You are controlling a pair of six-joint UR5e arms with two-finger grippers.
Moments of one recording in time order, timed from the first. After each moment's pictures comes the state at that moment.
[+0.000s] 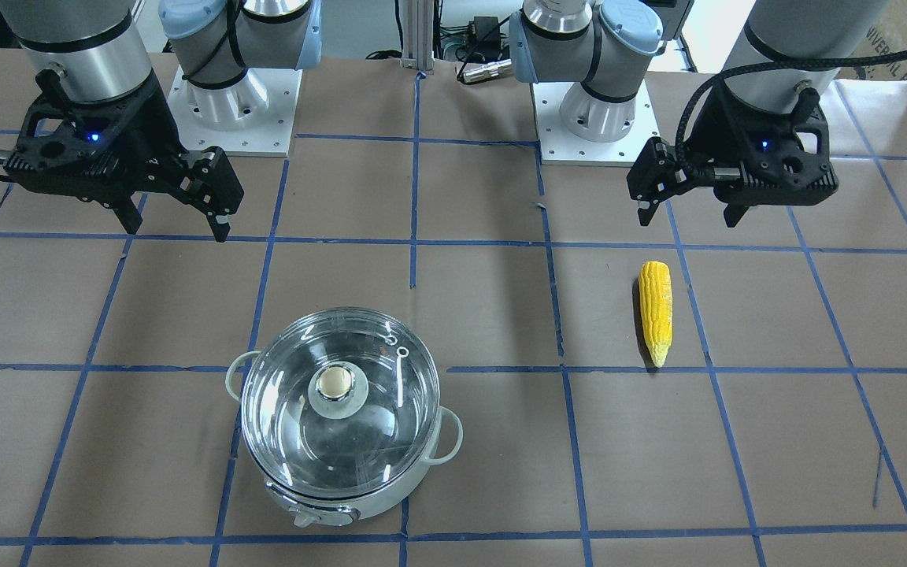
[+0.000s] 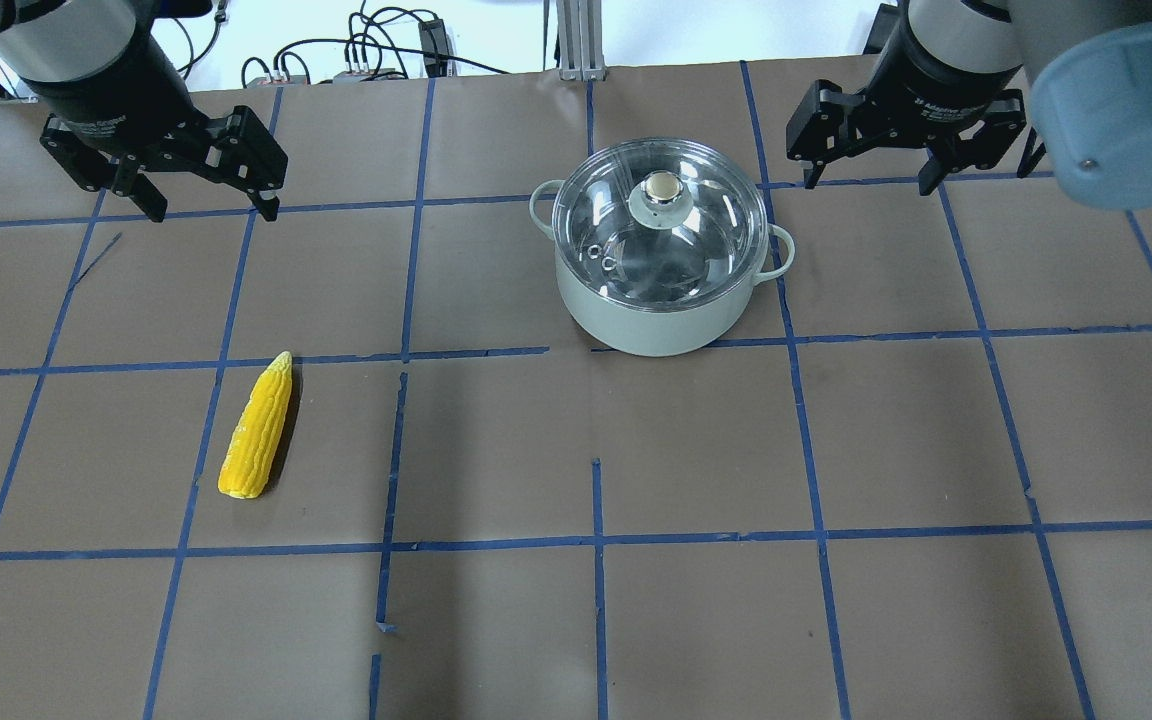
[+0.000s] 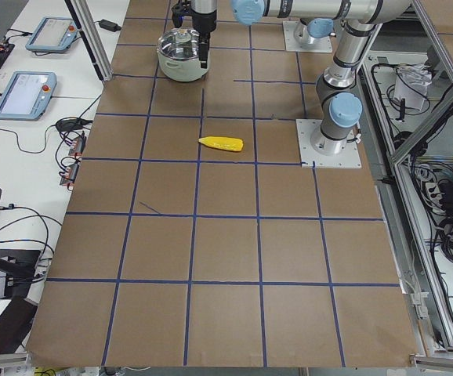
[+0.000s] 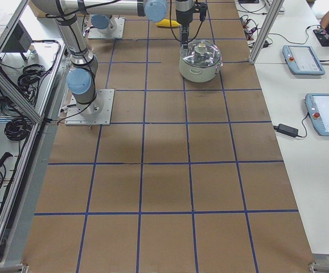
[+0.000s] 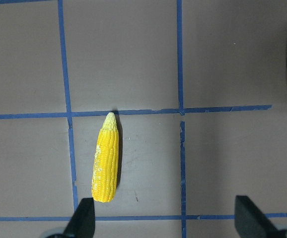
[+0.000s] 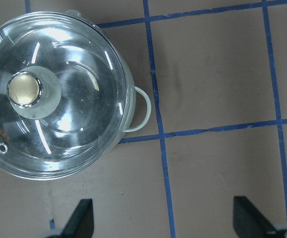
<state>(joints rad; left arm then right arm) -1.50 -1.60 -1.50 -1.58 1.61 0.10 1.58 -1.56 1.59 -1.75 -1.56 0.13</state>
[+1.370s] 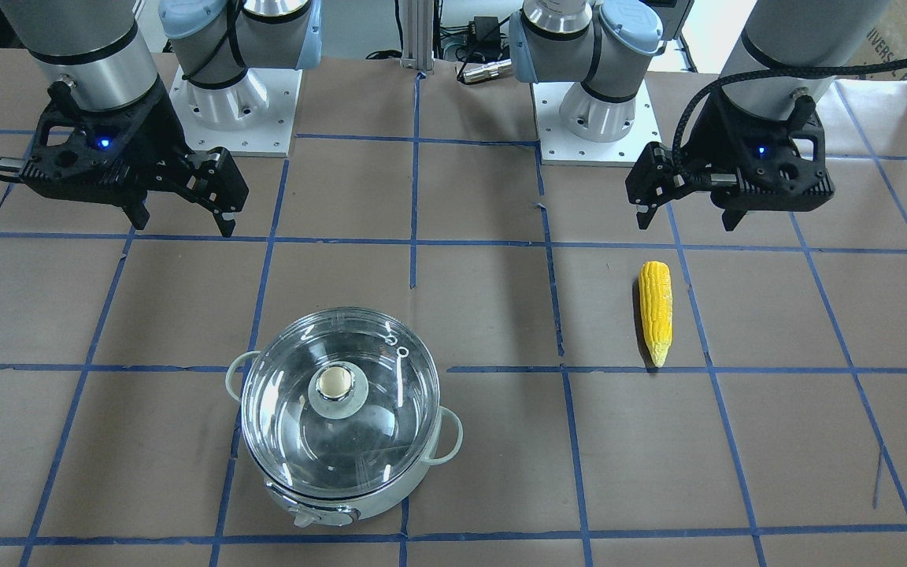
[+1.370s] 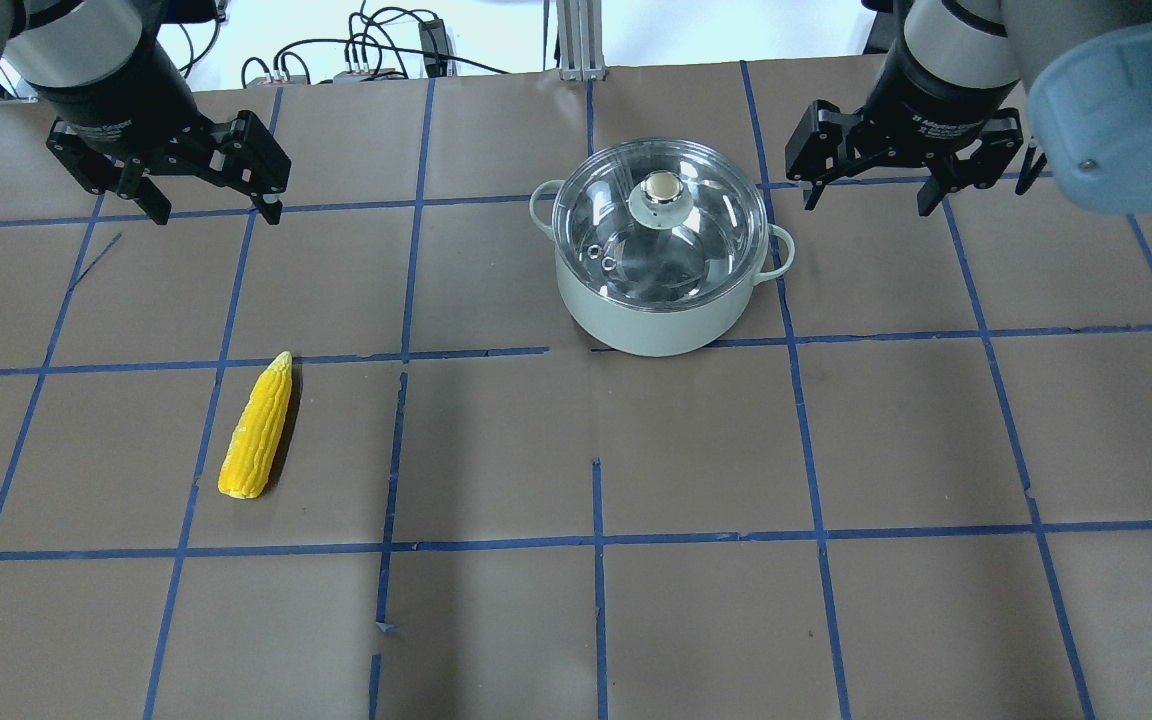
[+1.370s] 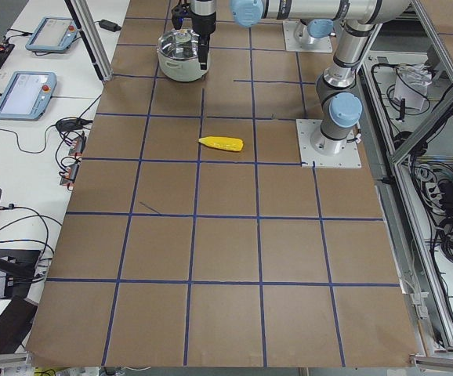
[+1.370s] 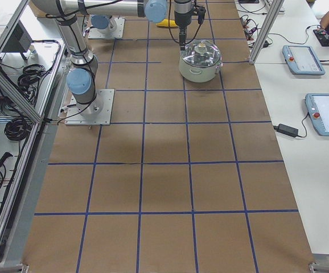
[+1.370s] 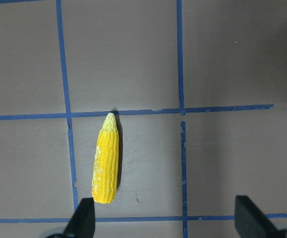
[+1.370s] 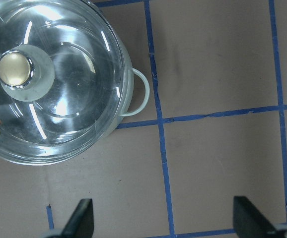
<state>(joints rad) -1.50 -1.61 -1.51 -1.57 1.61 0.11 1.58 -1.56 1.60 -1.71 -1.56 0.12</state>
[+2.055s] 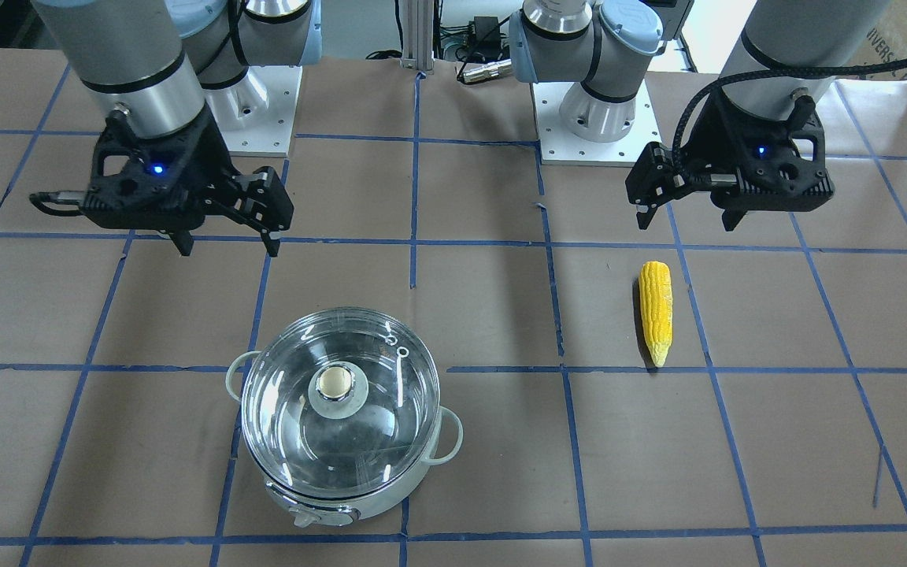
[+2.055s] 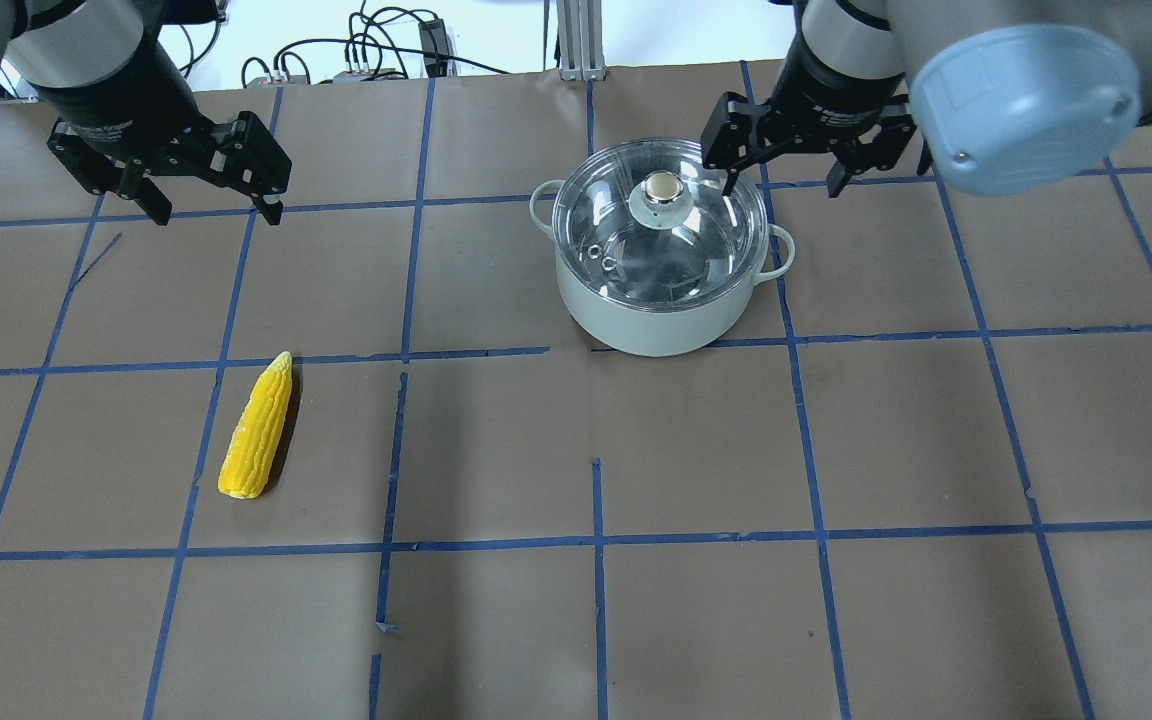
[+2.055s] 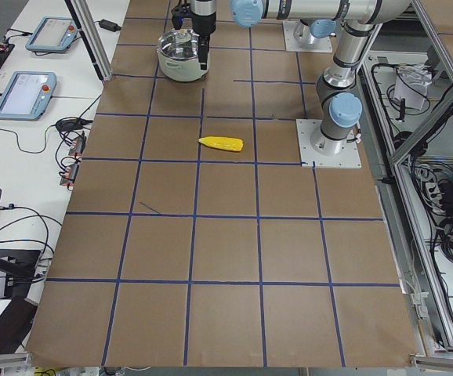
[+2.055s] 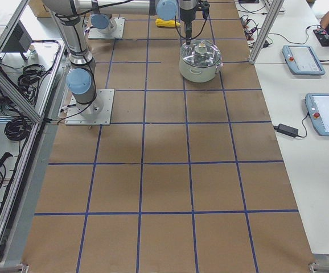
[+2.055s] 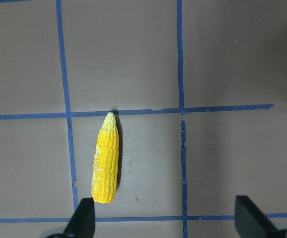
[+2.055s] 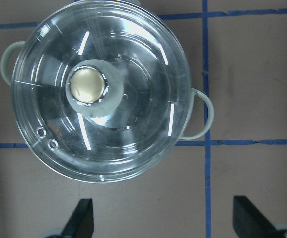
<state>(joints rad) -1.50 -1.61 -1.51 -1.57 1.61 0.11 1.70 -1.42 1.51 -1.79 -1.51 0.13</state>
